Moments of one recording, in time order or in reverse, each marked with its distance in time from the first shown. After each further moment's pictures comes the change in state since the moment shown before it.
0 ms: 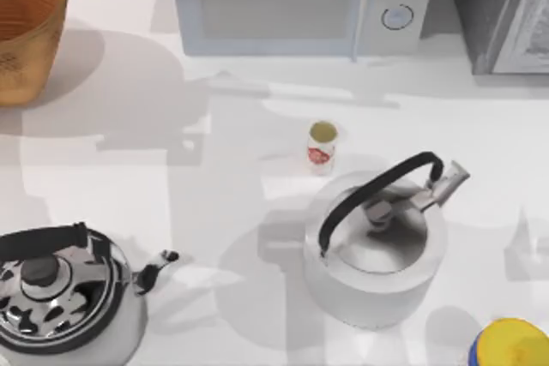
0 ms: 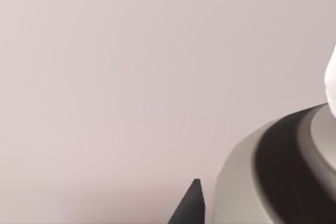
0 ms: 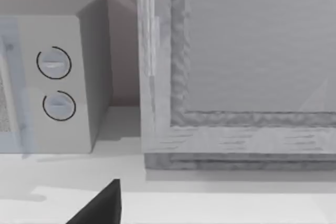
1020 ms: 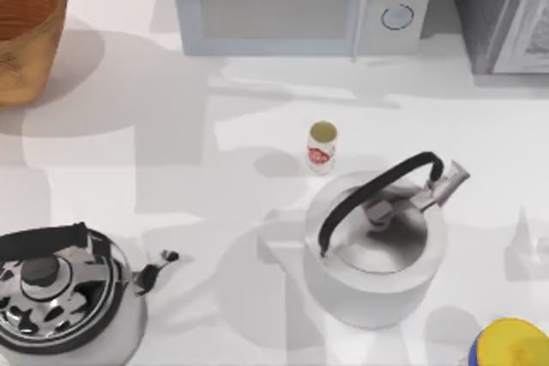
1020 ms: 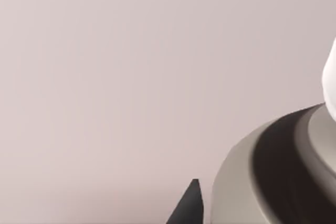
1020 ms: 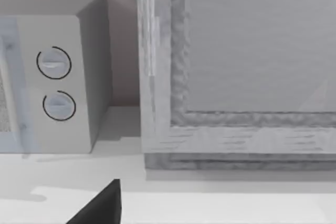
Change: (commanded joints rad) left arm -0.034 0.192 0.045 0.150 -0.030 -0.007; right arm 0.000 0.000 0.000 0.000 0.000 0.000
